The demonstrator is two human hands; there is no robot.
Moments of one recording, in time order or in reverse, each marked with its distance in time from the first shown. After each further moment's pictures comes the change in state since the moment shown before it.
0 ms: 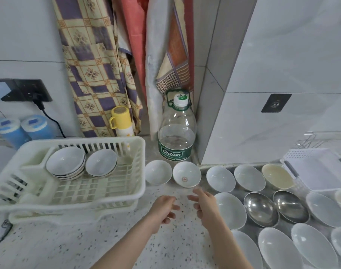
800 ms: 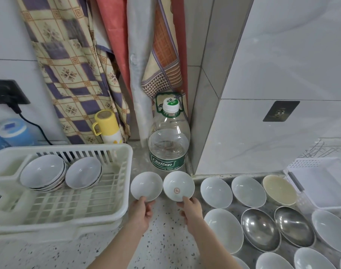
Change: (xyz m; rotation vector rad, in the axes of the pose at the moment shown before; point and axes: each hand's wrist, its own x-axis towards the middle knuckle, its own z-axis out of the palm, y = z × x) left_hand 0.074 0.011 -0.009 -0.710 0.336 -0.056; right_hand 0.072 -0.002 0.017 -0.013 -0.021 0.083
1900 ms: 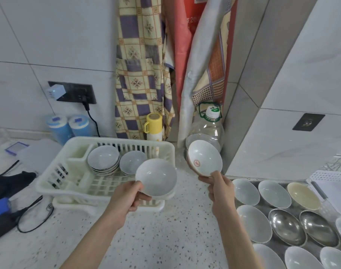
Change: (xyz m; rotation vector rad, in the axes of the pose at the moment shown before) left_hand -0.128 0.116 -0.153 0.431 -0.187 0.423; right_hand -0.158 -0.048 0.049 0.212 0.000 -0.423
